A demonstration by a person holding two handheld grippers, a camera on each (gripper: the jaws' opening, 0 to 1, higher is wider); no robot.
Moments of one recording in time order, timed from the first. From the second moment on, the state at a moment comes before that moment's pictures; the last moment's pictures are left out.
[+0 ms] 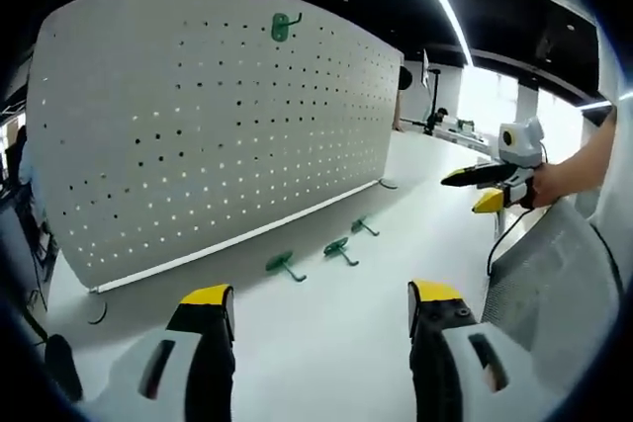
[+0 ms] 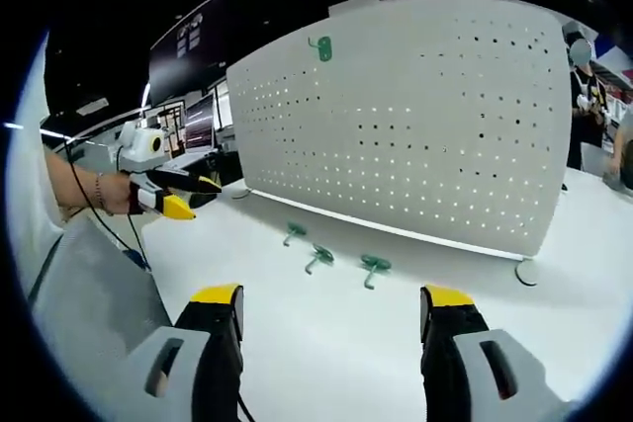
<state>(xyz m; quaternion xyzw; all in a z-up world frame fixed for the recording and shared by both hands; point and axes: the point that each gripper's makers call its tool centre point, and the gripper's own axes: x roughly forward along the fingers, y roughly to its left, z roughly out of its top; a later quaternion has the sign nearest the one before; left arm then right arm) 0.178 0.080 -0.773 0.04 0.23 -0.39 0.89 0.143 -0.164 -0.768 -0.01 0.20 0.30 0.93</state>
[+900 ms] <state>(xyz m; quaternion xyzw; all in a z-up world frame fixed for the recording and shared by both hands) 0.223 0.074 -0.786 0.12 0.25 -0.43 0.86 0.139 -0.161 -0.769 -0.01 0.21 0.31 0.93</state>
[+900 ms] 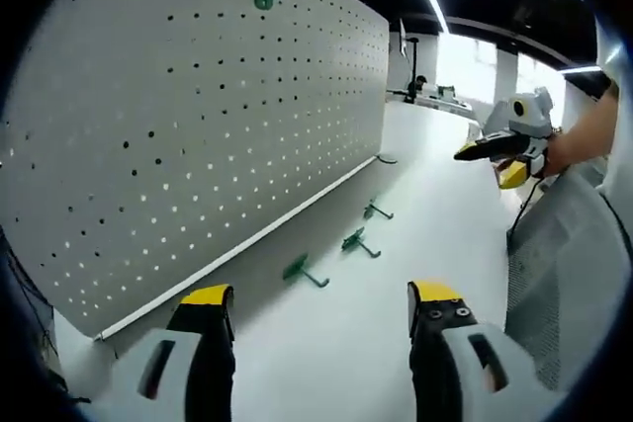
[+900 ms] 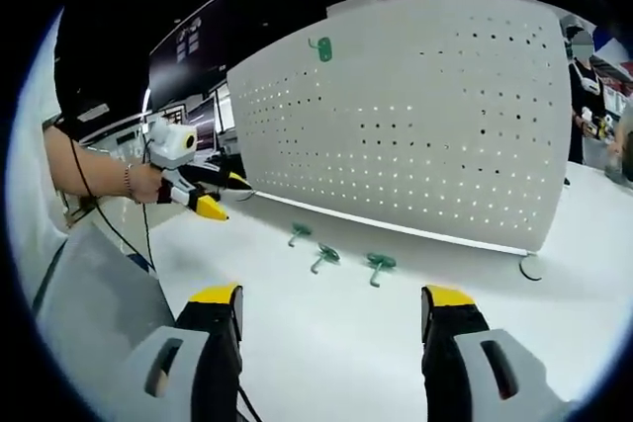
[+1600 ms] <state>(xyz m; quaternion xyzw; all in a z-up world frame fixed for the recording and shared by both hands) 0.241 0.064 -0.804 0.20 0.27 -0.47 0.82 0.138 -0.161 -0.771 -0.01 0.21 0.31 0.93</state>
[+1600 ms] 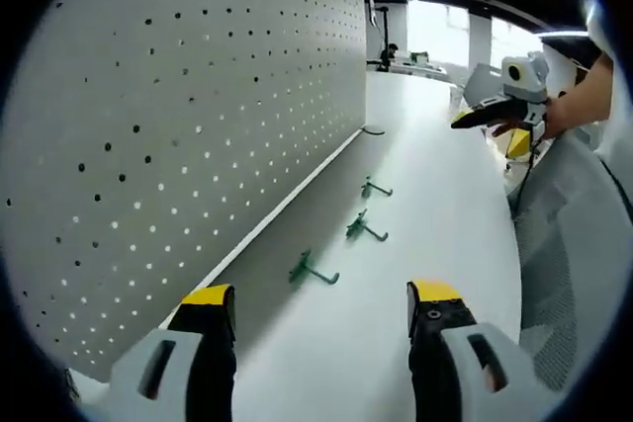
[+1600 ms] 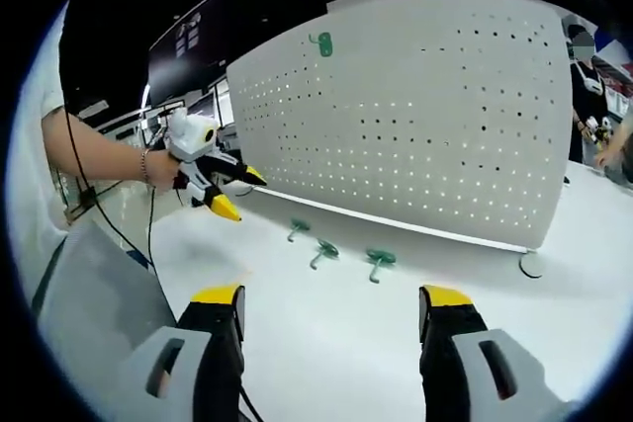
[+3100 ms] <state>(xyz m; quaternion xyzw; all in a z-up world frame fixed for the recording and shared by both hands) 0.270 0.053 -0.847 0.36 0.32 -0.57 0.66 0.134 -0.157 -0.780 -0.03 0.23 0.31 0.92</state>
